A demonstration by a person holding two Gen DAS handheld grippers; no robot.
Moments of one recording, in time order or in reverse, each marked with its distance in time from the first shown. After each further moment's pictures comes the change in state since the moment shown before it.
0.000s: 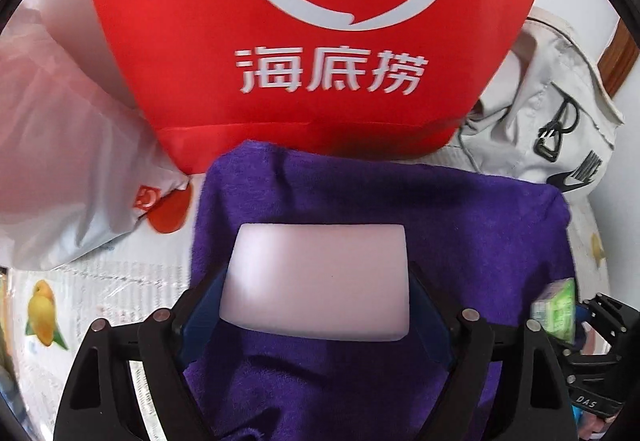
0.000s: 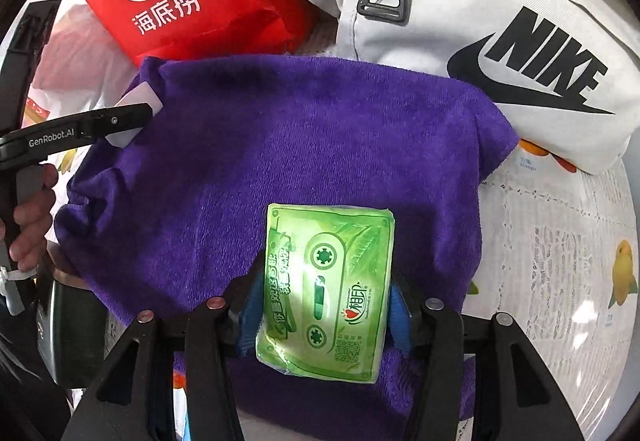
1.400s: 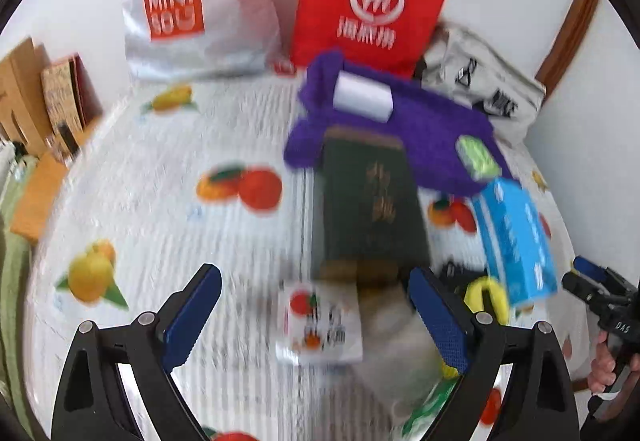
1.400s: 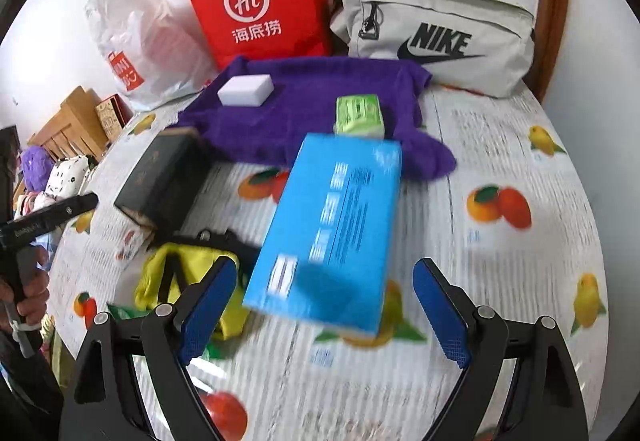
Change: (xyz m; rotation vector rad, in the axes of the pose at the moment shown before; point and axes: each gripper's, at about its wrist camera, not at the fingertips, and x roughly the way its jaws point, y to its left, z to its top) left arm -0.170 0.046 -0.248 -0.127 -0.099 -0.019; right arm -0.145 0.043 -0.198 0.039 -0.211 -0.026
